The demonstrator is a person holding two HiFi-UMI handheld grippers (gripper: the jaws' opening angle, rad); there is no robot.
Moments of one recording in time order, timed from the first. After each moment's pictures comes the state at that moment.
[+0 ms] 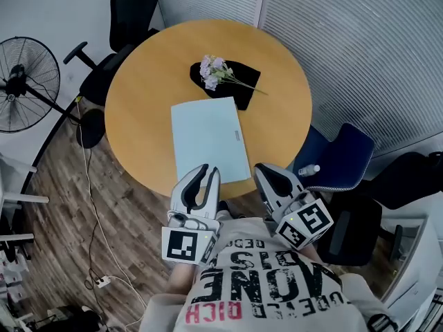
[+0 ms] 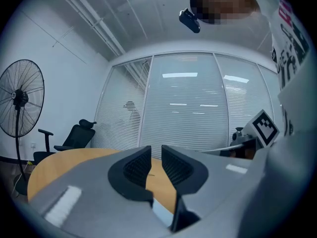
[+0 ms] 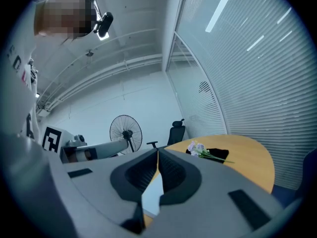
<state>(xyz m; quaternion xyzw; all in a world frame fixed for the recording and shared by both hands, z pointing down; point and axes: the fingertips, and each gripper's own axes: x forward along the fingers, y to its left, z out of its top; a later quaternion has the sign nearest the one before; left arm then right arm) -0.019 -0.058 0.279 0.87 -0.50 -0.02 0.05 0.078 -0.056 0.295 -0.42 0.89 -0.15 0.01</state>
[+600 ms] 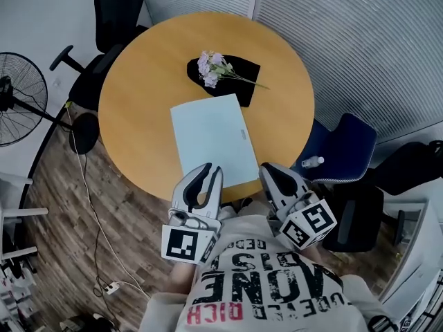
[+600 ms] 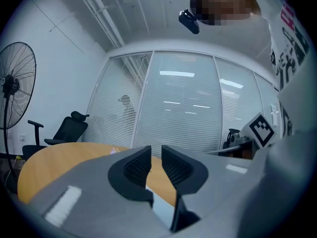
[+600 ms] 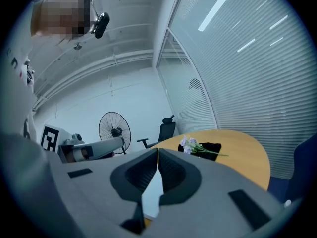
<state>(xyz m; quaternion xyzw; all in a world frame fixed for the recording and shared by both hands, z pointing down) -0.040 -0.088 0.299 0.89 -0.45 -0.02 0.08 0.065 -0.078 0.318 -0.48 0.86 -0.17 -0.01</state>
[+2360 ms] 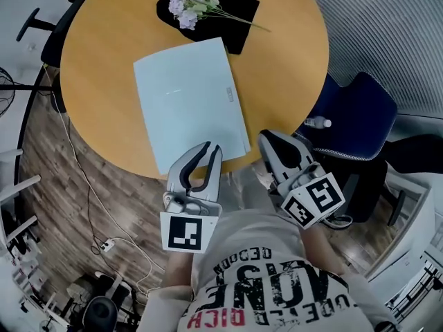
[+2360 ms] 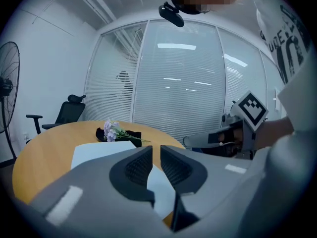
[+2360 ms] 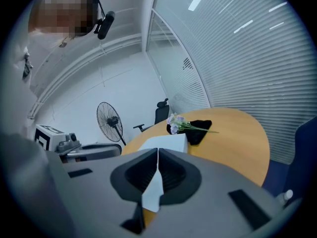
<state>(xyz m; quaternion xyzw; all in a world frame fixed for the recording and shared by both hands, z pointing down) 0.018 -0.104 0.418 0.88 -0.44 0.14 0.14 0.111 -0.119 0.421 -0.46 0.85 -0.25 -0.06</state>
